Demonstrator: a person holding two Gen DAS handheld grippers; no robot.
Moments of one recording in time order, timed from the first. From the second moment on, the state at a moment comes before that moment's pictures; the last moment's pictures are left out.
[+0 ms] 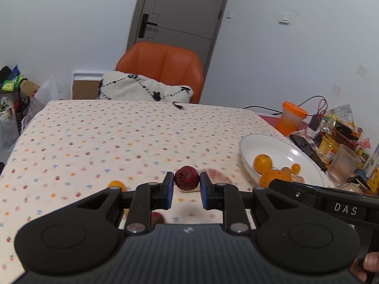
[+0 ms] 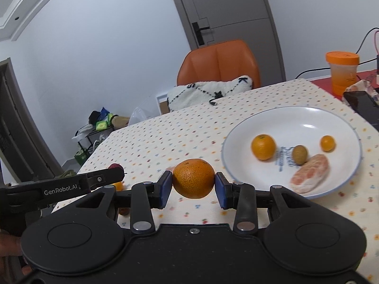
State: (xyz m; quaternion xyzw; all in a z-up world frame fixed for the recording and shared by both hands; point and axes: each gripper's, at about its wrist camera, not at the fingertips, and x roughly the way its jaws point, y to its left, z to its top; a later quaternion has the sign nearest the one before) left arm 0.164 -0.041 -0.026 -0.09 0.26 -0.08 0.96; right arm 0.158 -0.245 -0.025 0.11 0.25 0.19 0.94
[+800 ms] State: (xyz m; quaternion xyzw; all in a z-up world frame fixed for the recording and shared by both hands) left arm 0.184 -0.119 -0.018 -0.06 0.26 -0.14 0.95; right arm 0.155 -0.314 -0.020 0.13 0.23 0.14 0.95
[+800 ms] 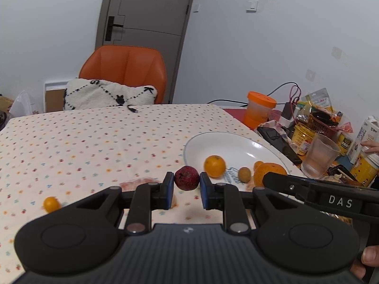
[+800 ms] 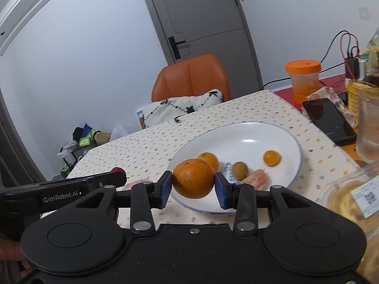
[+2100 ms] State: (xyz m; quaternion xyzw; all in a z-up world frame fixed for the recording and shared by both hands) left arm 0.243 -0.172 -0.043 -0.03 0.31 -0.14 0.94; right arm 0.202 -0.370 -0.044 0.14 0.24 0.09 0.96
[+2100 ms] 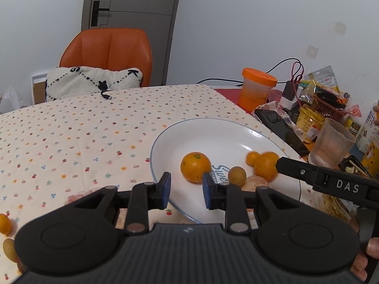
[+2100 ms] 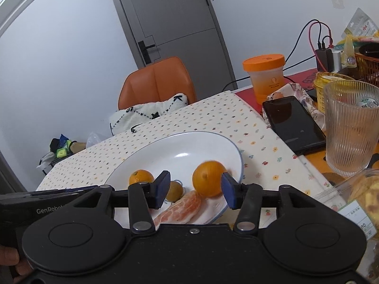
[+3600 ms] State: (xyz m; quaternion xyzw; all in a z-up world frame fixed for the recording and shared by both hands) left arm 0.149 -0.051 -0.015 -0.06 0.27 -0.04 0.96; right arm 0.151 -0.270 -0.020 0.11 0.23 0.17 0.95
